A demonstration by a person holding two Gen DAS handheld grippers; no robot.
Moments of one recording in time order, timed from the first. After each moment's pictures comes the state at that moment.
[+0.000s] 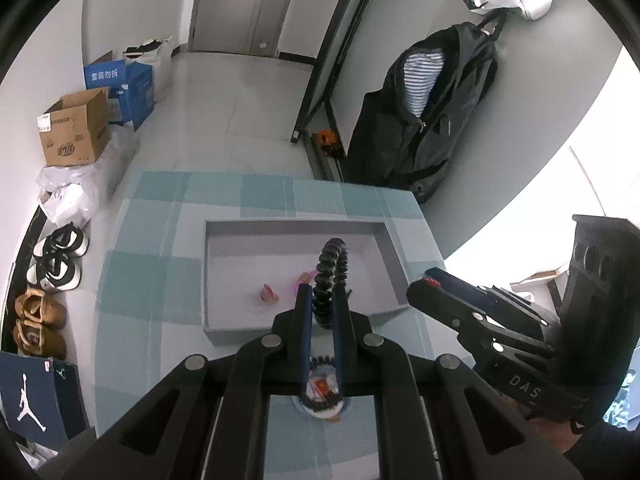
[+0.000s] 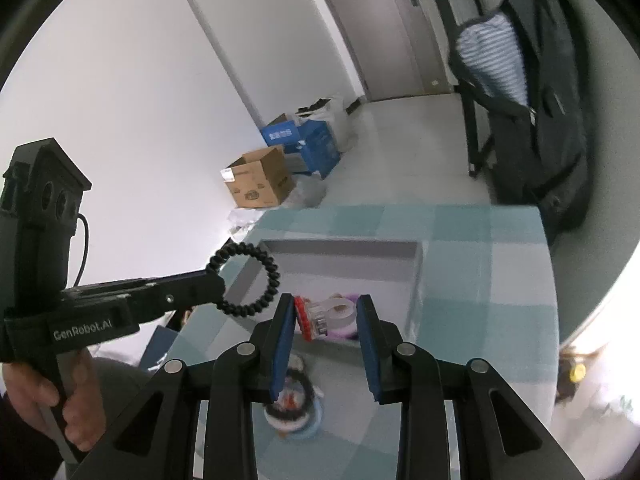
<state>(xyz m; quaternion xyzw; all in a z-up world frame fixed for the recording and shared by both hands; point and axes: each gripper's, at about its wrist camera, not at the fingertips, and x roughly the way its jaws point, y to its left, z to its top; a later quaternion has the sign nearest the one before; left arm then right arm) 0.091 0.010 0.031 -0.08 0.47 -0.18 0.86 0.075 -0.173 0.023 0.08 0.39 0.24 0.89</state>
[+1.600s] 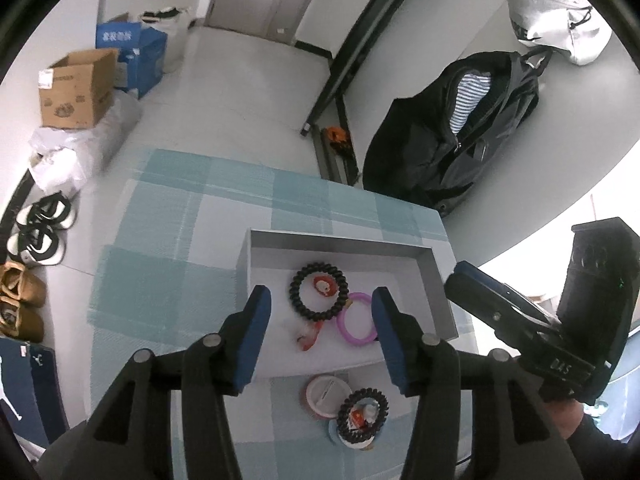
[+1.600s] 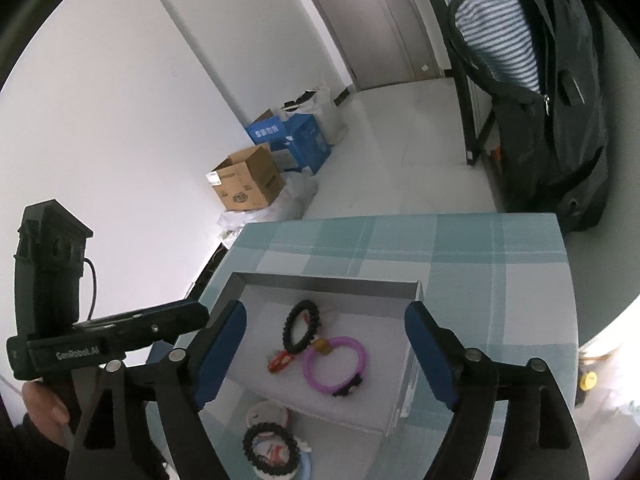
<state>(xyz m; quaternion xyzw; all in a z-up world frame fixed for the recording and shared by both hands) 0.120 0.048 0.004 -0.15 0.48 -0.17 0.85 0.128 -0.169 0.008 0.11 0.41 0.23 0.88</state>
